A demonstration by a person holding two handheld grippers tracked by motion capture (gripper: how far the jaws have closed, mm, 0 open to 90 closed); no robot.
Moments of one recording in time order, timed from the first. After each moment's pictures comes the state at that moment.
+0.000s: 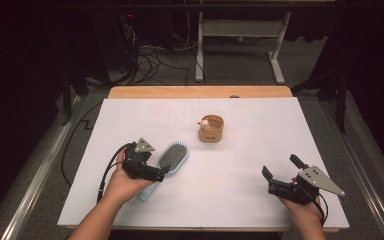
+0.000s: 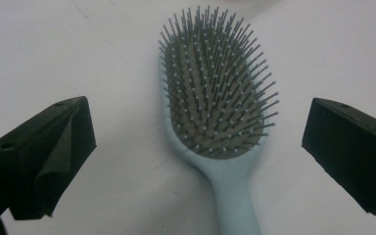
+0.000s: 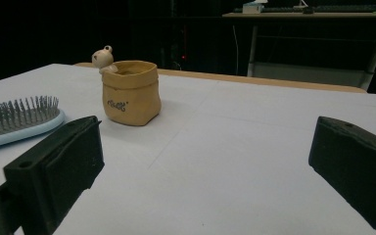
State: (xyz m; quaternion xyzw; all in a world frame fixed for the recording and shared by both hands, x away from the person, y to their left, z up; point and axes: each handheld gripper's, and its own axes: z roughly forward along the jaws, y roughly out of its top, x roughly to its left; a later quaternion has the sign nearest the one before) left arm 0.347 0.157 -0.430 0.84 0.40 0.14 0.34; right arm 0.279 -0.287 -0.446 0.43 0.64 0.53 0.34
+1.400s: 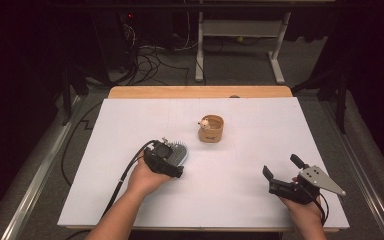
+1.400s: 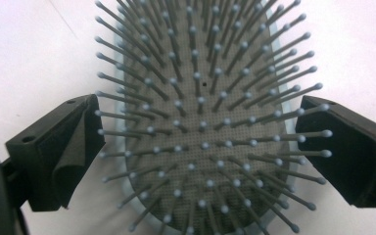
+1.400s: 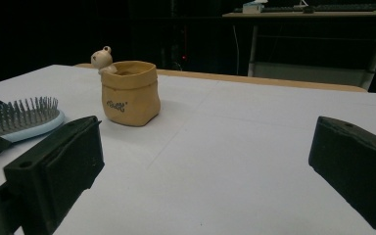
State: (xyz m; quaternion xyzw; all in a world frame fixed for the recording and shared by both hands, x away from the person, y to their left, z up) left arm 0.382 0.106 -0.460 0.87 0.43 0.10 0.22; right arm 0.280 -0.289 -0.447 0.43 0.64 0.53 0.34
